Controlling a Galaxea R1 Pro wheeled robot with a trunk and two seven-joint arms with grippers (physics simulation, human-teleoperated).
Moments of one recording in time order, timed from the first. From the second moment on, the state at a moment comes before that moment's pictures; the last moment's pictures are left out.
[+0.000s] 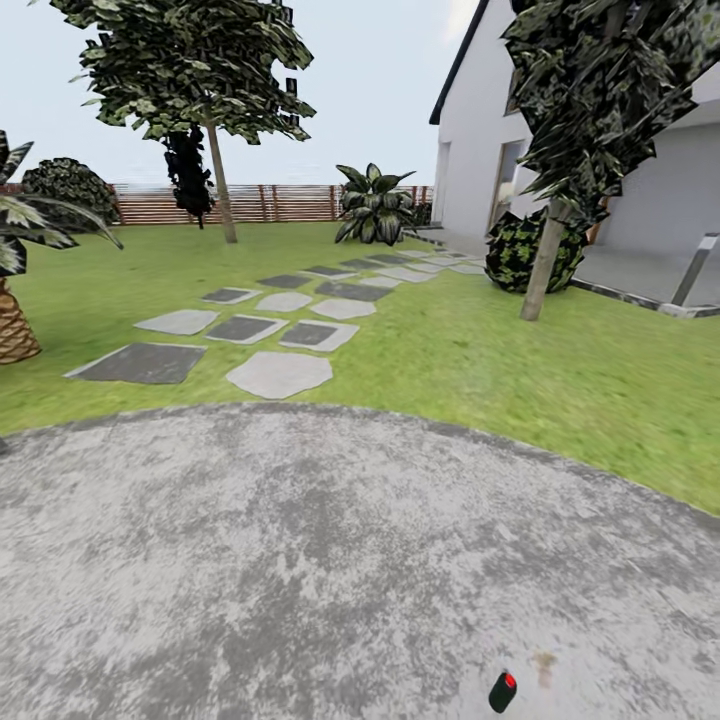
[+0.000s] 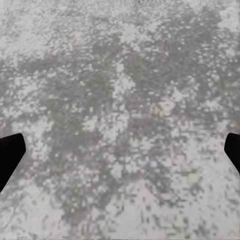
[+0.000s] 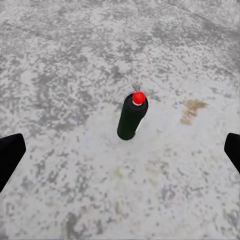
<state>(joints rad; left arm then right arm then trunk) -0.23 0.05 0.15 -0.25 0.02 -0.40 0.06 -0.07 -0.10 0.00 -0.48 0.00 -0.46 0.00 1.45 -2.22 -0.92</state>
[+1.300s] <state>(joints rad) -0.23 0.05 0.15 -0.25 0.02 -0.41 0.05 -0.07 -0.10 0.00 -0.48 0.00 -0.46 0.00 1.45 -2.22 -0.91</state>
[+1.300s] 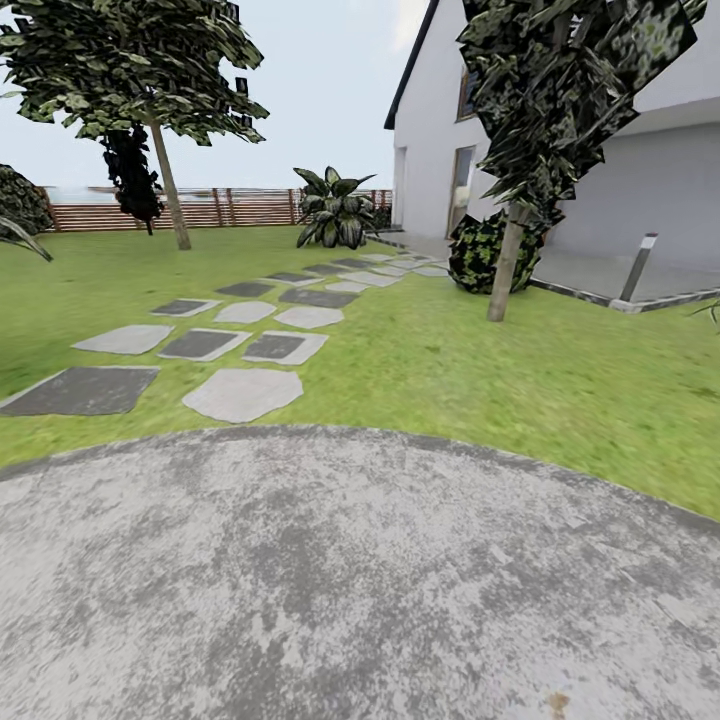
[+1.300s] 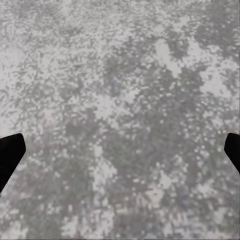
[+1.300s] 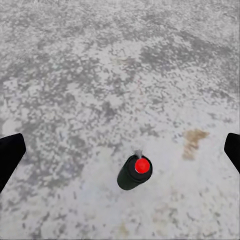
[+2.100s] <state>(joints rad) -0.23 0.05 0.15 -0.25 0.01 -0.41 0.05 -0.07 -0.10 0.00 -0.48 0.01 -0.46 0.00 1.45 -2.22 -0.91</state>
